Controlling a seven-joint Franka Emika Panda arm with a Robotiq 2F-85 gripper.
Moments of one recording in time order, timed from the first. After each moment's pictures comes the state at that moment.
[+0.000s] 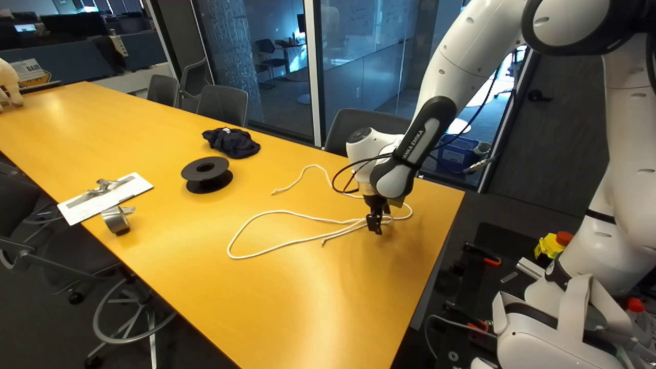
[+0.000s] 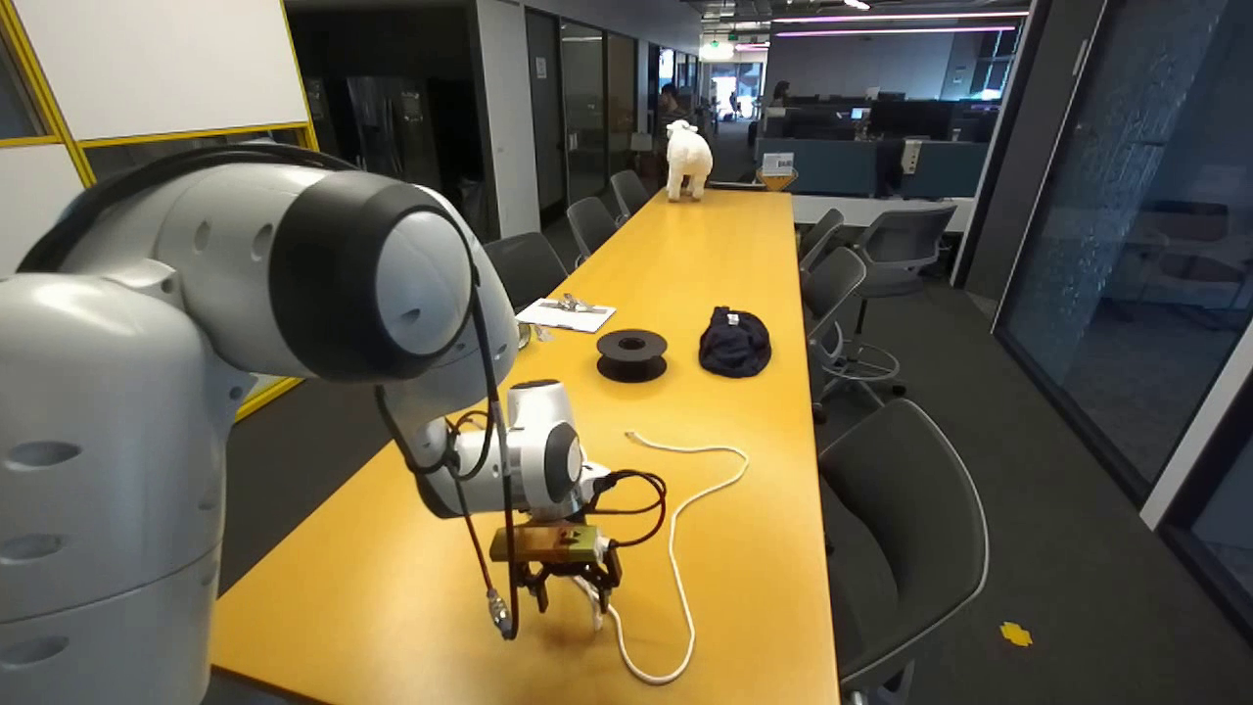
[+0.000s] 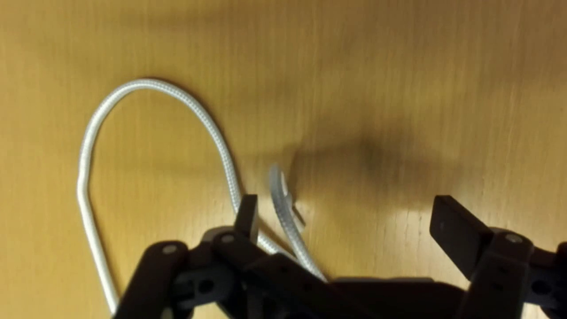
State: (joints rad) arm 0.04 0.43 -0.06 -2.28 -0.34 2.51 0.11
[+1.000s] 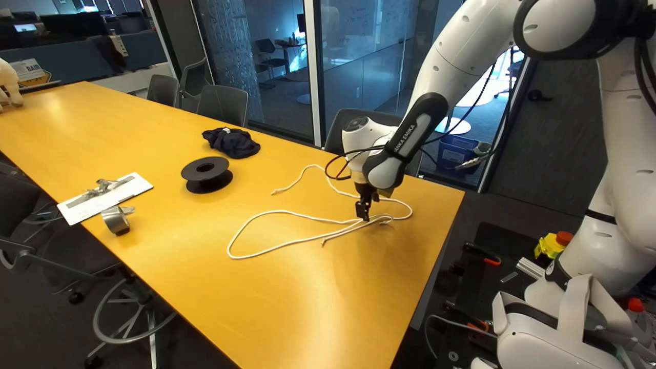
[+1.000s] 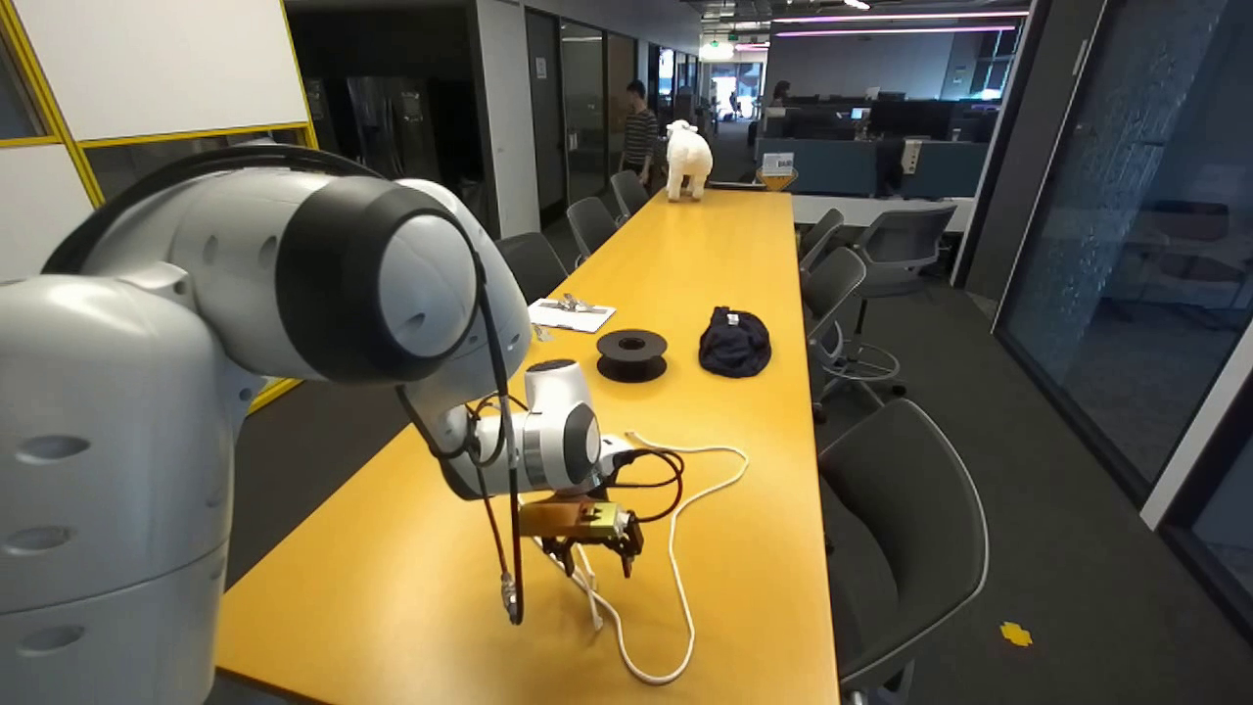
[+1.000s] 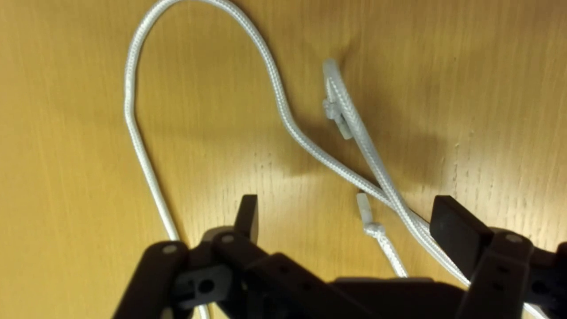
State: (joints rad) arm 0.06 0.46 -0.11 -2.19 -0.34 2.56 0.12
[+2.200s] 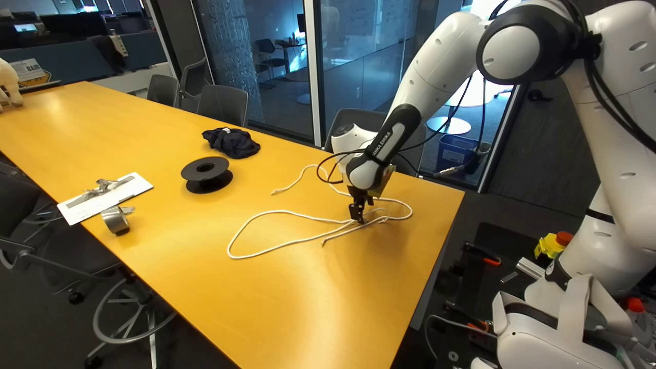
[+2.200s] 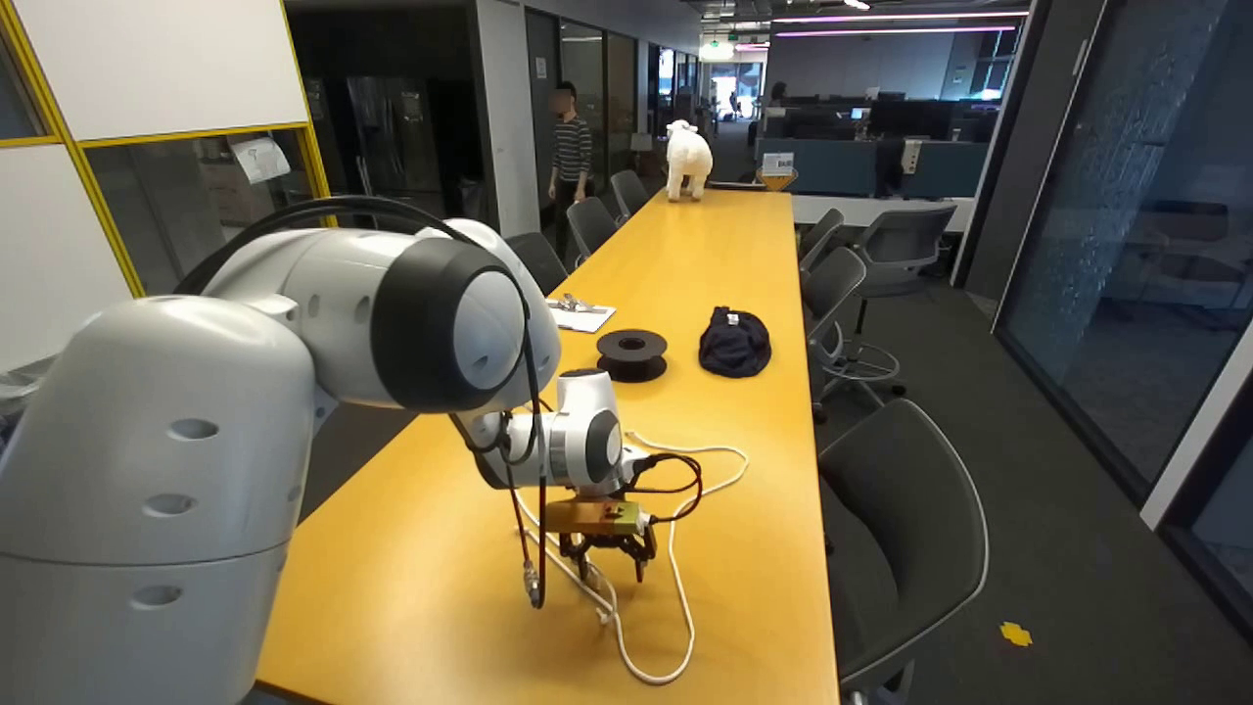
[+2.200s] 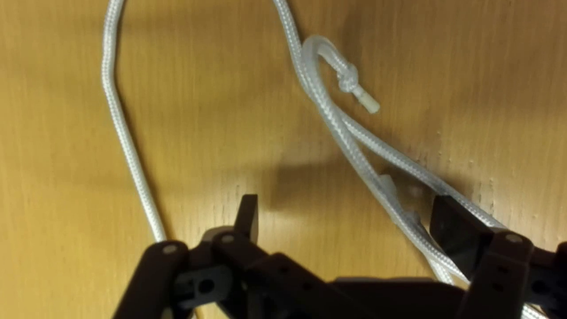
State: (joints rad) arm 0.02 0.63 -0.09 -1.99 -0.25 2.45 0.02
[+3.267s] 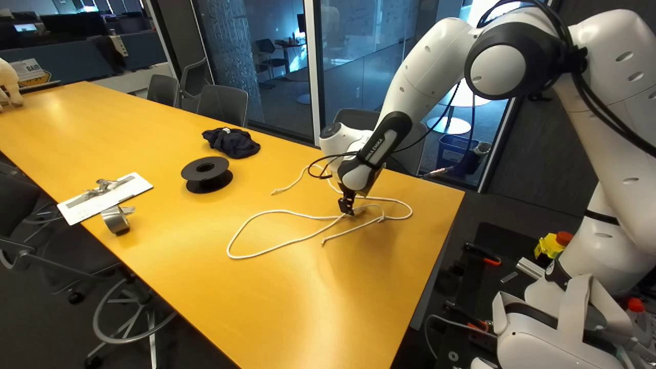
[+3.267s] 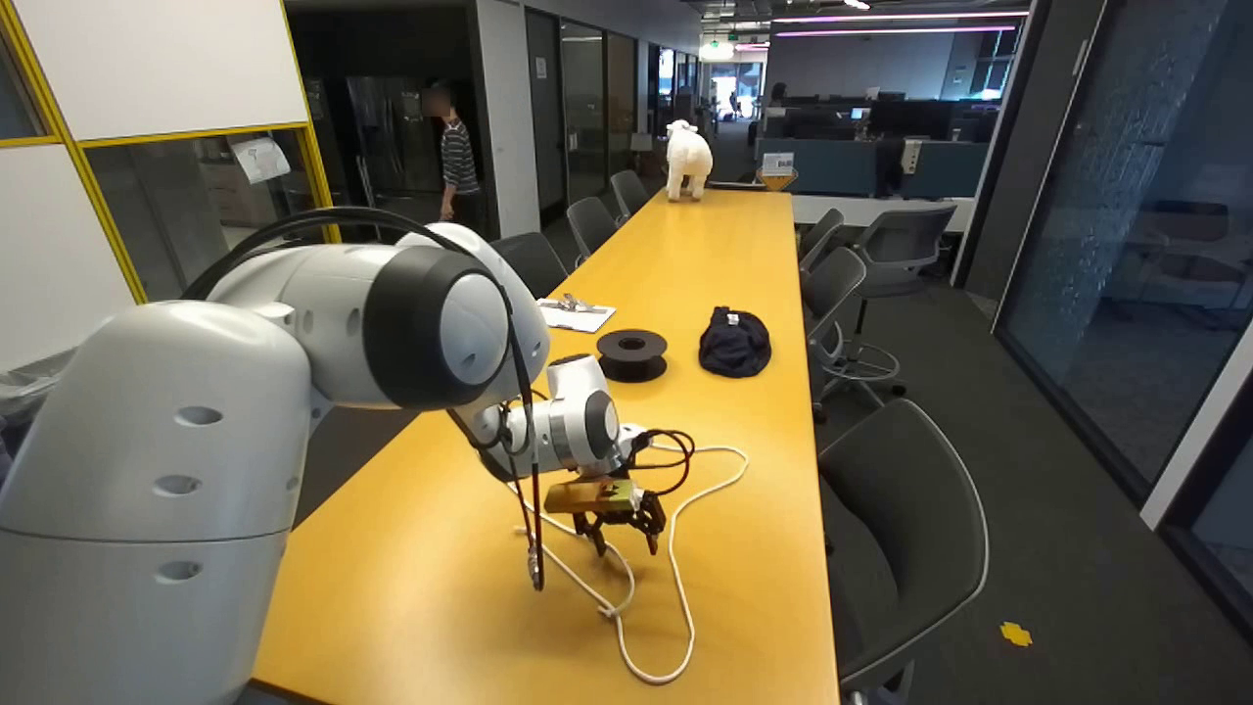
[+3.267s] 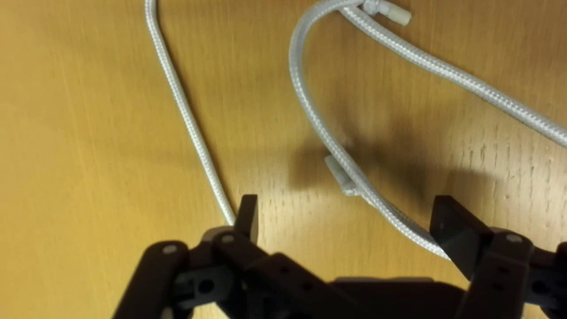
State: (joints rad) arm 0.11 0.69 -0.18 -1.88 -0.35 2.44 0.20
